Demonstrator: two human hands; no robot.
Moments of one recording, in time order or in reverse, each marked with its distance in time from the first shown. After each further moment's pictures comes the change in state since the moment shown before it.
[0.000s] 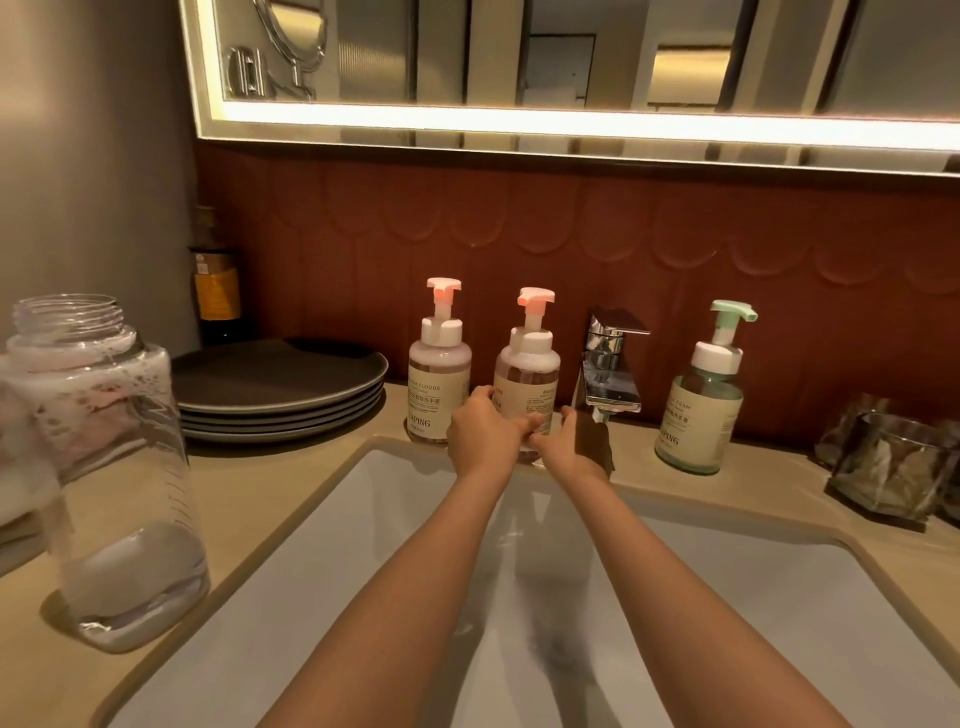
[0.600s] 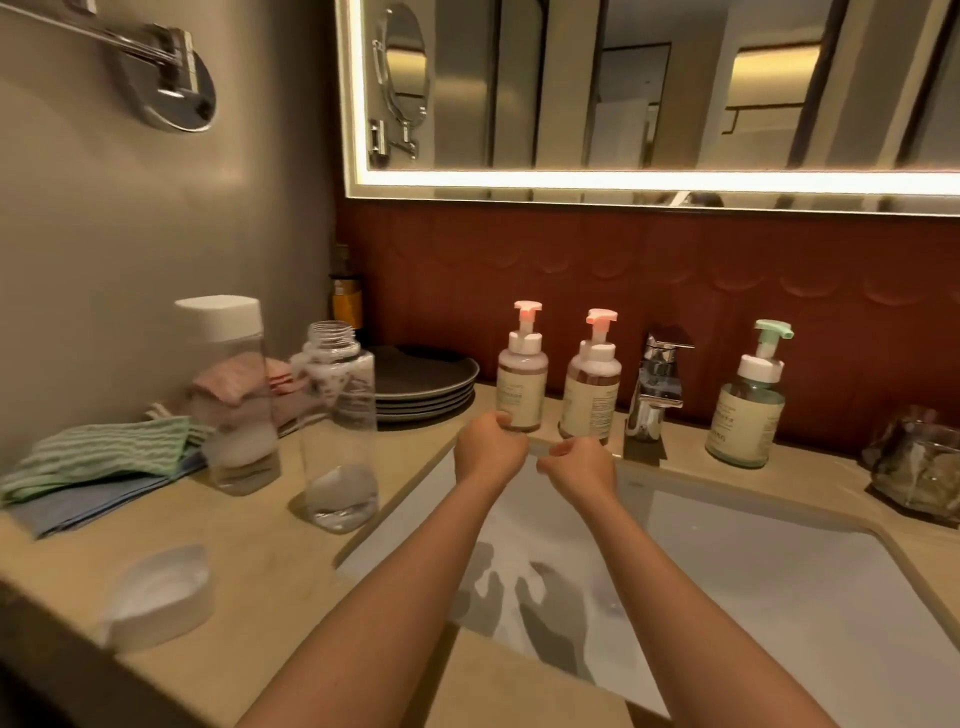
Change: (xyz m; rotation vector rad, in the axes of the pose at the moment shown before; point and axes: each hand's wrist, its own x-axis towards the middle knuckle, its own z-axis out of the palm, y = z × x) left_hand -0.080 -0.003 -0.107 0.001 0.003 -0.164; right_hand -0.097 -0.027 0.018 -0.067 -0.081 0.006
